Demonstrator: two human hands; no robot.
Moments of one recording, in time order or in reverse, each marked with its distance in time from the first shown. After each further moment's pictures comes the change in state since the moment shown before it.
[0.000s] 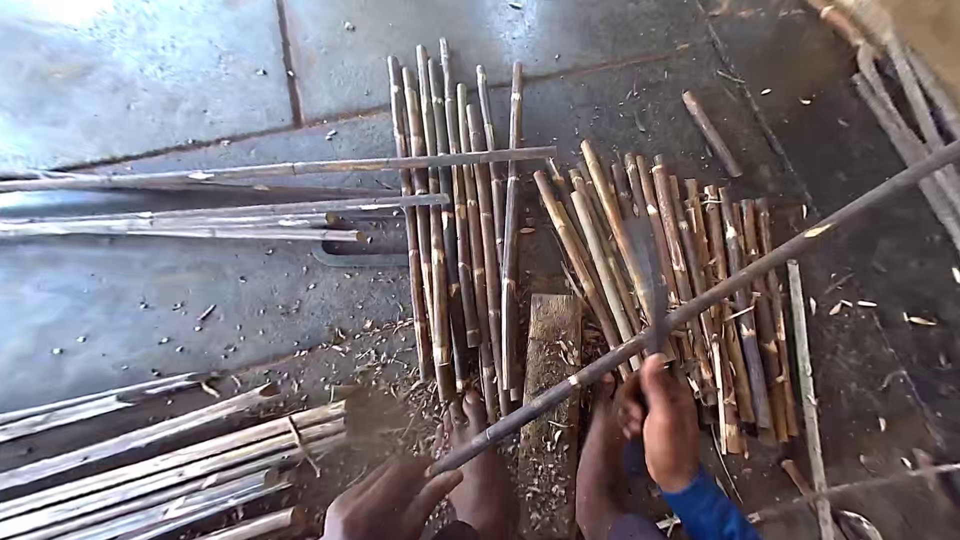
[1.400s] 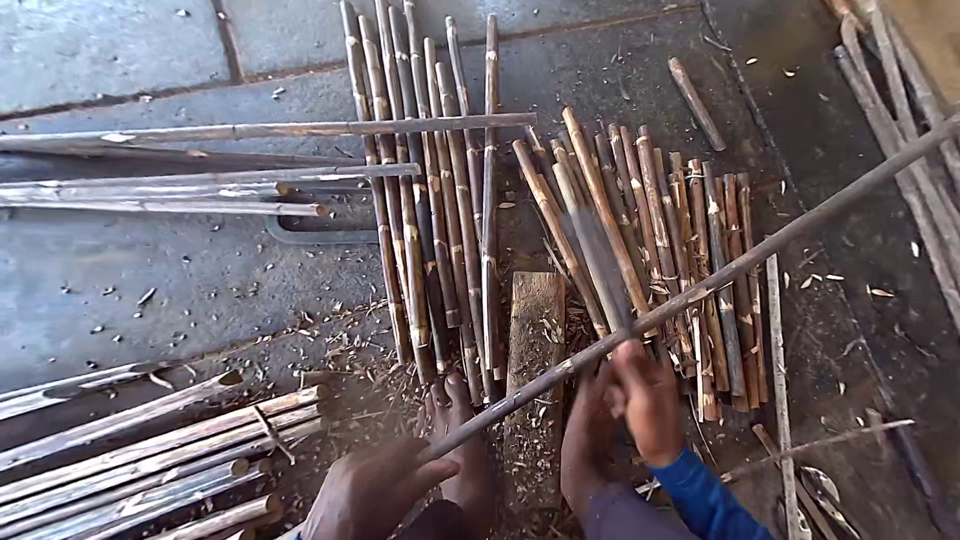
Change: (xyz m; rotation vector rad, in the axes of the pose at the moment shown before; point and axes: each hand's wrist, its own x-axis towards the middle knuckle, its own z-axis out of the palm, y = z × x) left_hand 0.017 -0.009 -0.001 0.003 -0.234 0.113; right_hand -0.007 -0.002 -0.006 -0.034 0.020 -0.029
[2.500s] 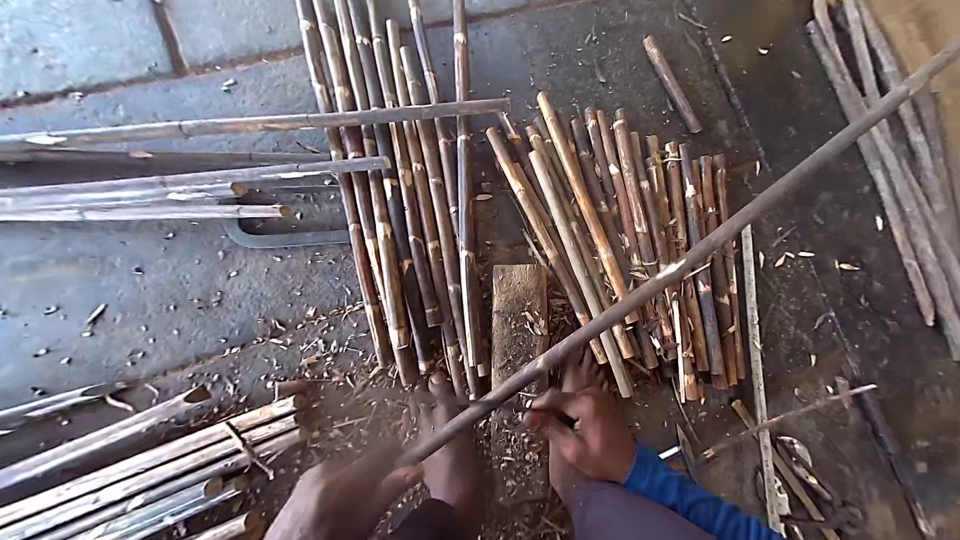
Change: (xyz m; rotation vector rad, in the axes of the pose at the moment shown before) left_hand -0.004 -0.015 -0.025 -0.078 -0.235 0.026; right_hand -0.019 0.009 0.014 -0.213 -0.219 -0.099
